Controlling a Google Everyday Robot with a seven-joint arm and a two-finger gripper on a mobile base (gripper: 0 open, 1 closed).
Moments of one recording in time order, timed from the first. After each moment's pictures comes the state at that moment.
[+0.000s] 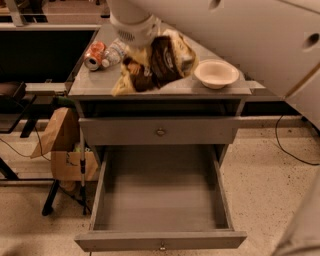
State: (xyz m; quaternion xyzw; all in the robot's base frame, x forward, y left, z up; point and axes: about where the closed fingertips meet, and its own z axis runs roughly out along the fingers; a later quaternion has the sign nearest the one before) arm 0.622 0.020 0.986 -0.50 0.82 -0.19 0.19
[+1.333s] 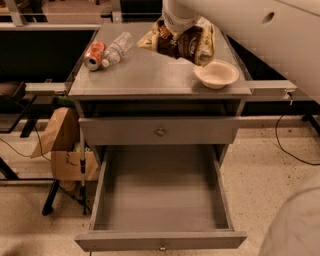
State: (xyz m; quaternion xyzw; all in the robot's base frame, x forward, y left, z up) arm 0.742 -0.070 1.010 -0.30 0.86 -0.15 0.39
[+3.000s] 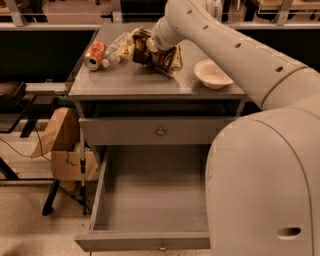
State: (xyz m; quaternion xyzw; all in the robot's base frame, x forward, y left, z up) arm 0.857 0.006 0.925 -0.39 0.79 0.00 0.47
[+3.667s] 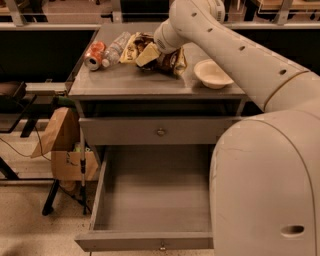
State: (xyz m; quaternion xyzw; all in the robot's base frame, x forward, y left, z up) arm 0.854 0.001 0.911 -0.40 0.79 0.01 0.46
